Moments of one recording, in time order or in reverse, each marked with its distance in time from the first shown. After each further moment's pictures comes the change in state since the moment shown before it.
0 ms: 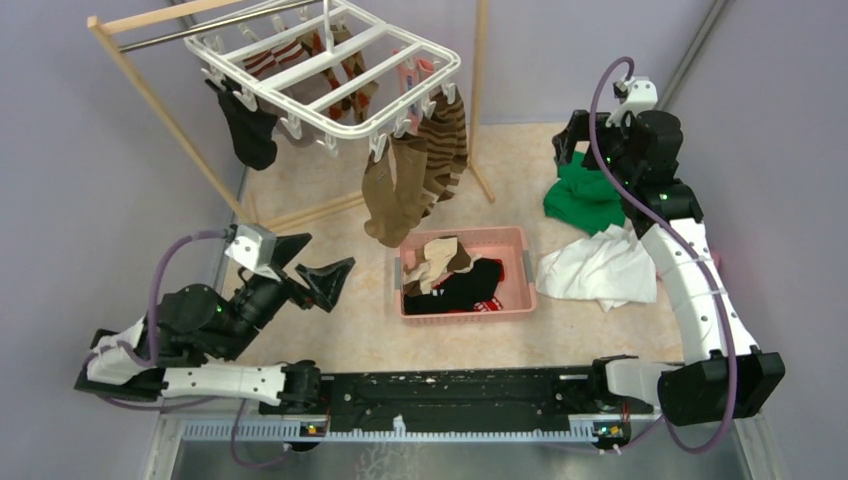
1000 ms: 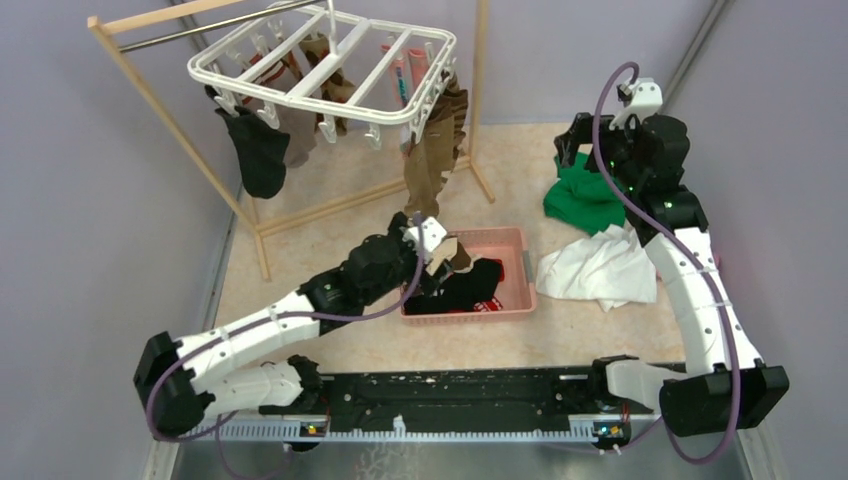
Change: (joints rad) left arm 0.607 0.678 -0.298 0.627 0.821 0.328; right arm 0.000 -0.046 -0.006 0.011 -0.015 -0.017
